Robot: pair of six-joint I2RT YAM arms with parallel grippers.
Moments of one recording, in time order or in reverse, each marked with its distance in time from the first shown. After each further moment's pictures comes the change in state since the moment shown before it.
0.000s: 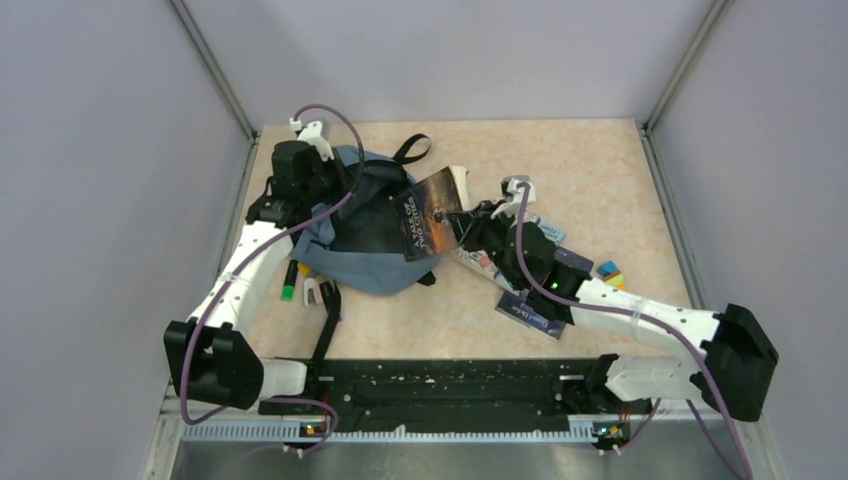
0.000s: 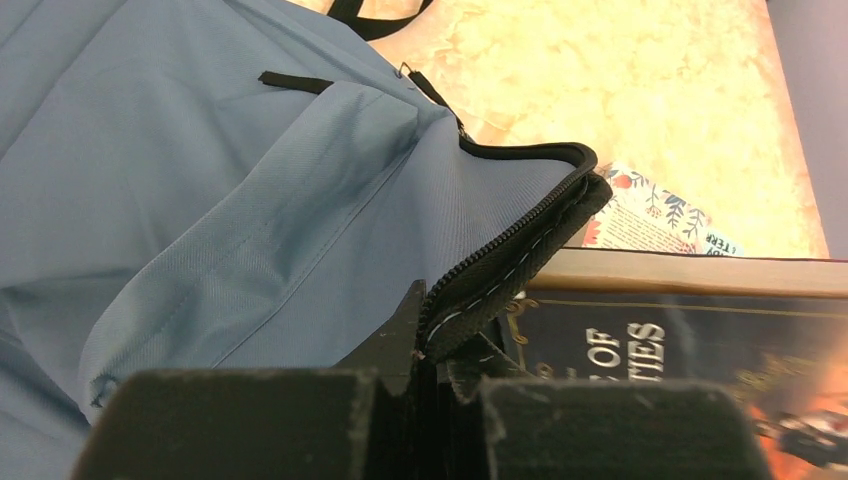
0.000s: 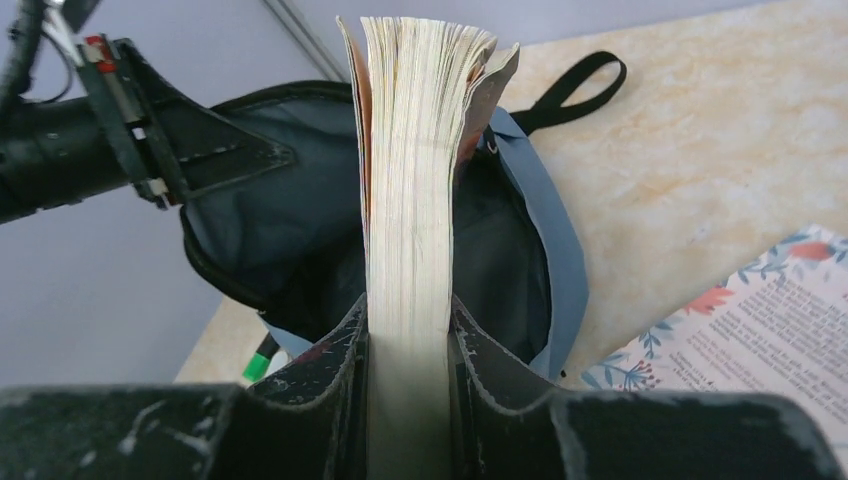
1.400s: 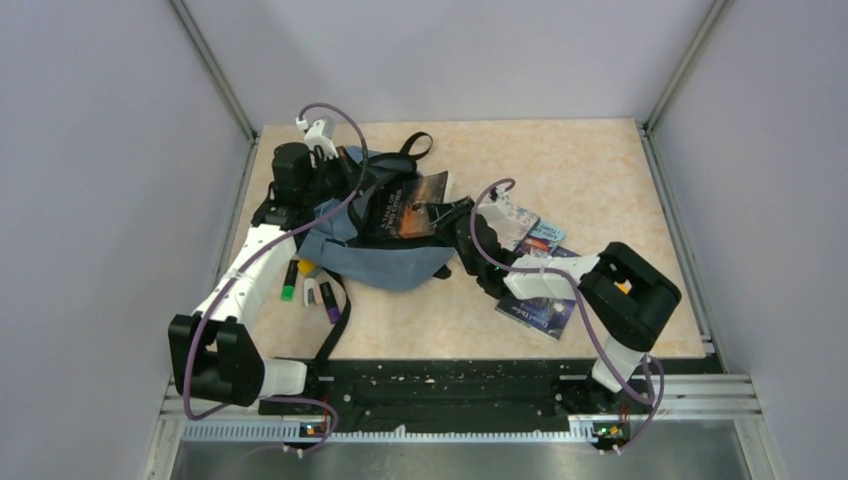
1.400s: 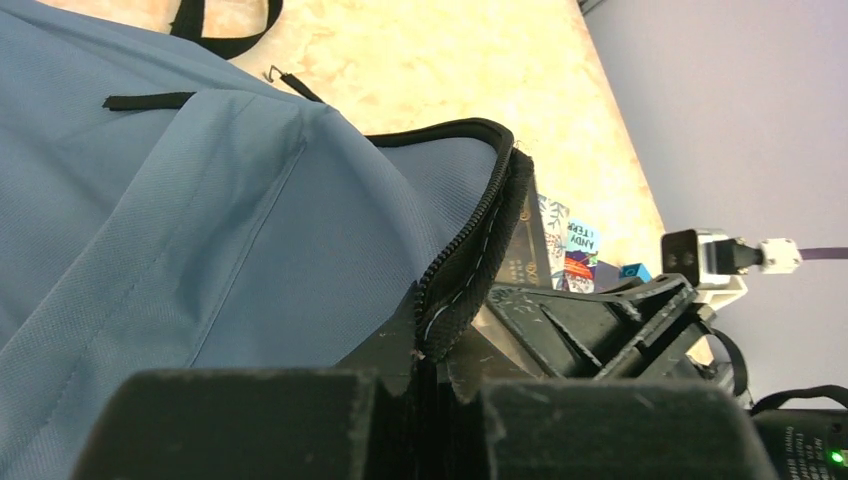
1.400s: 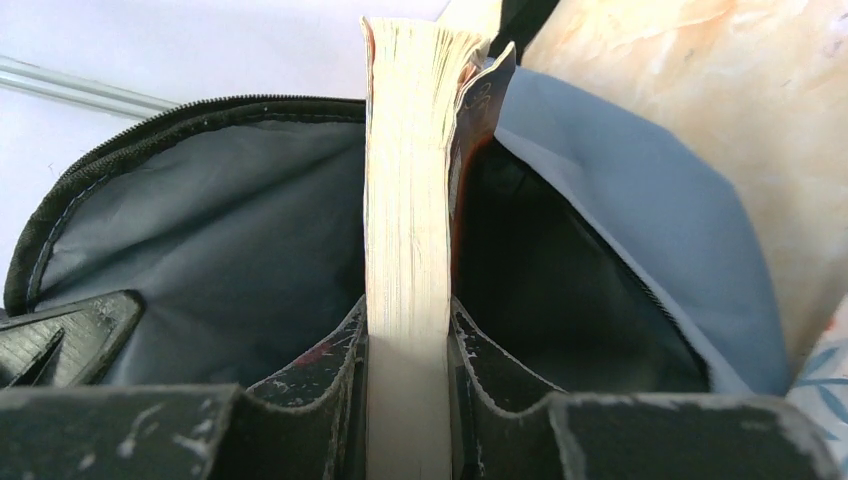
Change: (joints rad) left arm 0.002 0.012 -0.070 0.219 0.242 -0.137; right arm -0.076 0.548 0.051 0.347 0.122 0.676
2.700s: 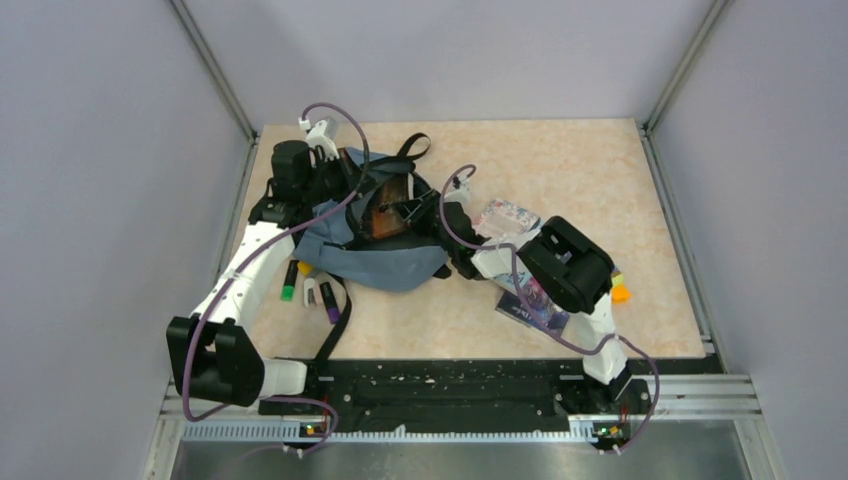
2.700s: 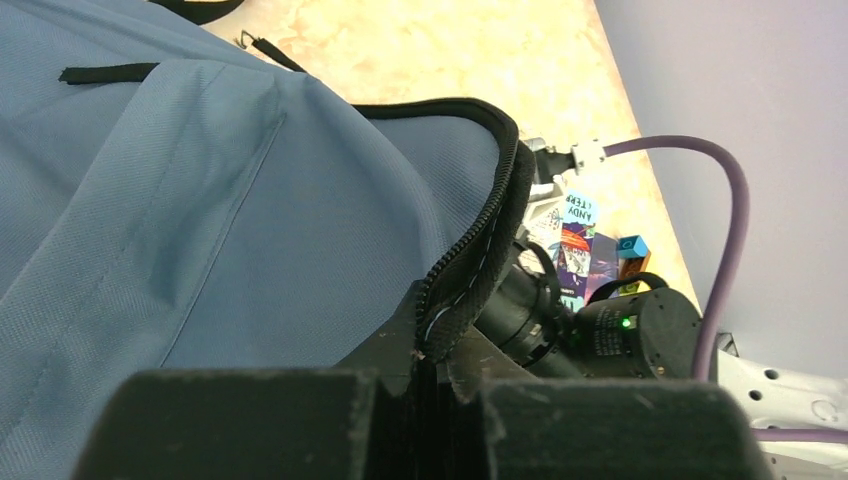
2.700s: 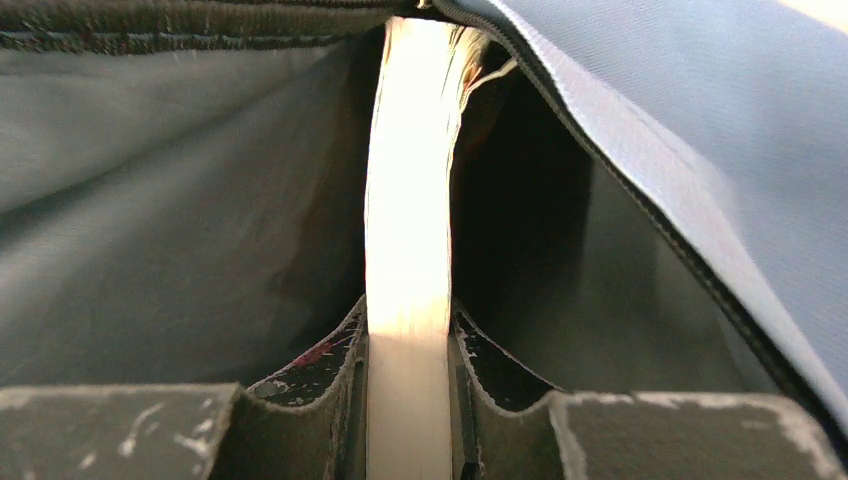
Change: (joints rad) left arm 0.001 0.000 0.035 -0.096 0.037 0.024; right arm -0.066 0.386 0.256 0.157 -0.340 0.015
